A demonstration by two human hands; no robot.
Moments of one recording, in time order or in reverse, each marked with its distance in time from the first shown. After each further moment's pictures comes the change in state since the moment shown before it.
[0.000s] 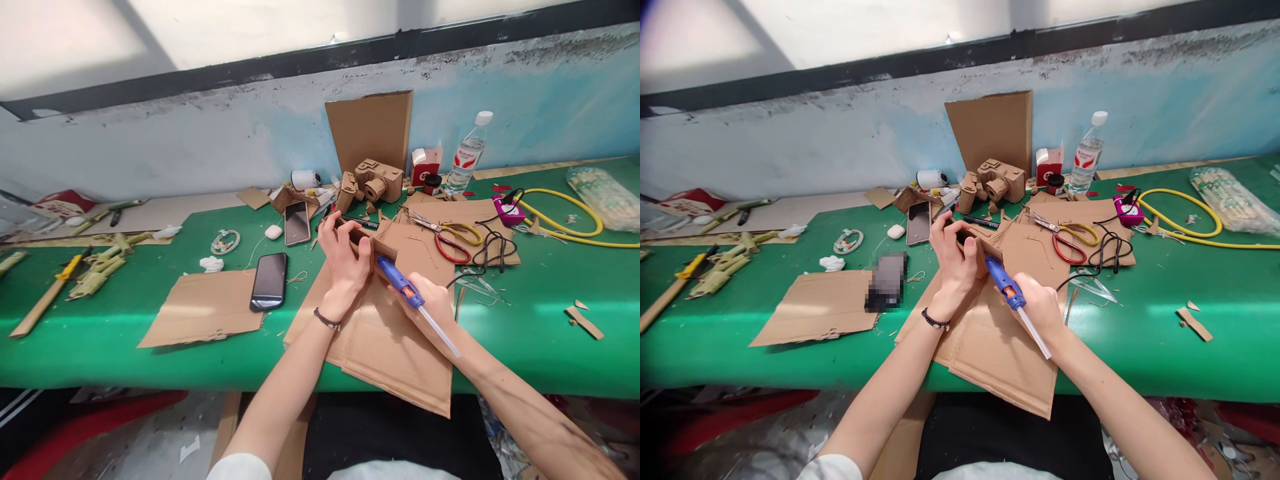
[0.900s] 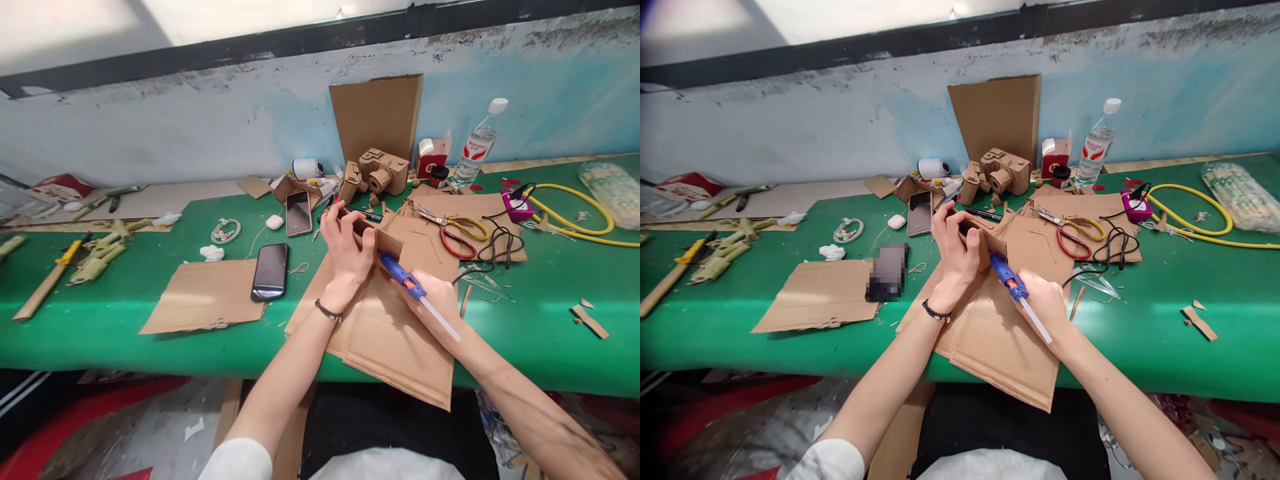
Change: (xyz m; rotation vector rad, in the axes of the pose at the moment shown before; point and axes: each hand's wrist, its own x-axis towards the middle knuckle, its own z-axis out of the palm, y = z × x) left_hand 0.003 0.002 -0.002 0.004 -0.021 -0.014; right_hand 0.004 -0.001 -0.008 -0.091 -0.139 0.073
